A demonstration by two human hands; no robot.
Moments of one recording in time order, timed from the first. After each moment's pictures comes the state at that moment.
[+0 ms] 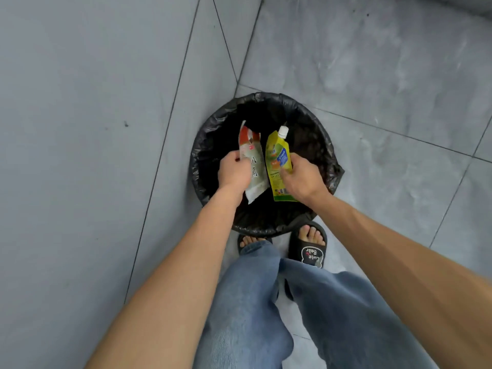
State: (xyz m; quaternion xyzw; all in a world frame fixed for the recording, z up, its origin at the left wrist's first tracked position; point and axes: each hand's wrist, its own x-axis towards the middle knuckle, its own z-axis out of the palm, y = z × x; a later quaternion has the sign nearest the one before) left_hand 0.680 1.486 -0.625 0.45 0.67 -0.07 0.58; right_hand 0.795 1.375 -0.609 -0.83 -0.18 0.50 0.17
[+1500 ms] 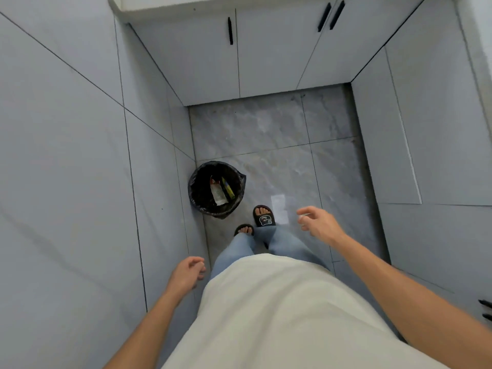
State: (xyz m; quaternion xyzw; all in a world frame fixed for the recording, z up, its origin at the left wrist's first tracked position) left_hand 0.493 1.378 -0.057 0.61 0.53 -0.33 0.48; right_hand 0.734 1.077 -0.049 -0.83 0.10 0.47 0.30
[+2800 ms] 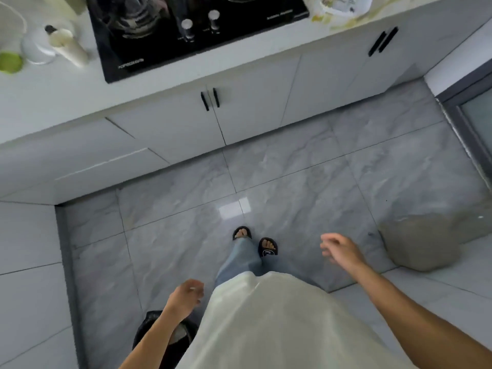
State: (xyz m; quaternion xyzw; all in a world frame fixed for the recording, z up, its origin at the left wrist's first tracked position) left_hand 0.568 1.054 -0.063 0.82 -0.10 -0.56 0.04; right_hand 0.174 0.868 -0.064 -0.36 0.75 -0.02 0.55
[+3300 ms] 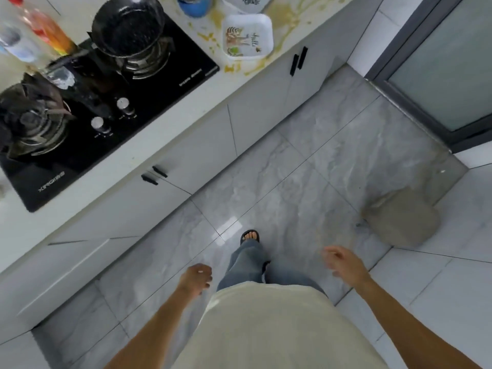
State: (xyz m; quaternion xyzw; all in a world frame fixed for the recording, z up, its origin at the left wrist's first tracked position) left_hand 0.552 0.736 -0.063 0.75 -0.27 -0.60 -0.08; right_hand 0.145 0.786 -0.056 -0.25 0.81 -0.08 0.53
